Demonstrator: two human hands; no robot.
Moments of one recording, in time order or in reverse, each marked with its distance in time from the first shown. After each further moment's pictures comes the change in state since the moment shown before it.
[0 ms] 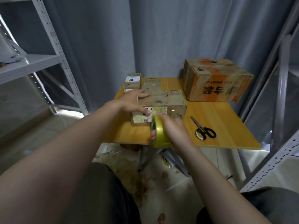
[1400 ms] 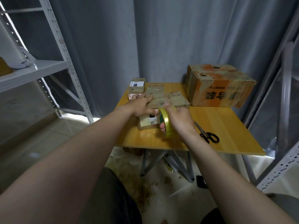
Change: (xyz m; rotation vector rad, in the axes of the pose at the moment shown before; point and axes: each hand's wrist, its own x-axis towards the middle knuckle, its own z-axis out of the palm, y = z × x) left_hand 0.005 0.019 0.009 0.163 -0.035 -0.096; right_hand 0.014 -0.029 -0.008 -0.222 0.145 -0.289
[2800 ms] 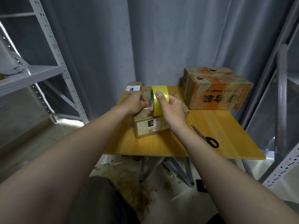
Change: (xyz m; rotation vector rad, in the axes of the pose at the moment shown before) left_hand 0.016 -0.005 -0.018 -0.323 0.215 -0.012; right_hand 0.038 -0.015 0.014 0.178 0.073 -0.280
